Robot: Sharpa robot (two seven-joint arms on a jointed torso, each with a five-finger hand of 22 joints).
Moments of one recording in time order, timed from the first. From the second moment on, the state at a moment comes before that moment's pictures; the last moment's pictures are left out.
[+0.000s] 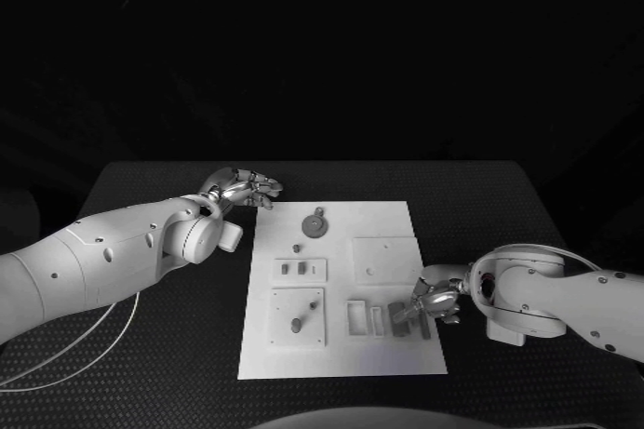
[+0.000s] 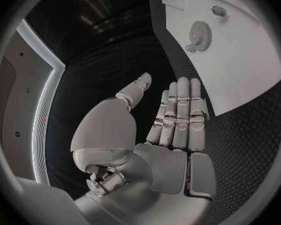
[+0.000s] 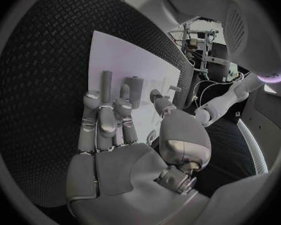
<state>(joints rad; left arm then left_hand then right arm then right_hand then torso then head) 1.21 -0.67 -0.14 1.15 -0.23 -0.29 0.21 1.07 -0.11 0.48 -0.25 0.05 0.85 0.17 0.31 0.47 1.16 0.12 0.09 0.32 1.01 0.04 0.70 0.52 0.01 1.03 -0.06 0.07 1.07 1.12 -1.01 -0.16 1.72 -1.12 0.13 -0.43 0.69 -0.12 0.45 -0.13 0.05 1.04 0.07 0.34 0.65 1.11 -0.05 1.22 1.03 1.20 -0.14 1.61 0.87 0.25 1.07 -0.04 0.98 1.29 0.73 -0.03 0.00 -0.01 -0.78</state>
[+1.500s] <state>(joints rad) 1.21 -0.68 -0.14 1.17 -0.23 -0.29 0.20 1.07 -0.12 0.48 -0.25 0.05 0.84 0.18 0.31 0.47 1.15 0.12 0.08 0.32 1.01 0.04 0.69 0.53 0.01 1.03 -0.06 0.07 1.07 1.09 -0.91 -0.16 1.67 -1.18 0.03 -0.48 0.70 0.01 0.46 -0.29 0.05 1.02 0.08 0.32 0.66 1.10 -0.02 1.22 1.05 1.18 -0.12 1.60 0.87 0.24 1.06 -0.03 0.98 1.31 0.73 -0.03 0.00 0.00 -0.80</state>
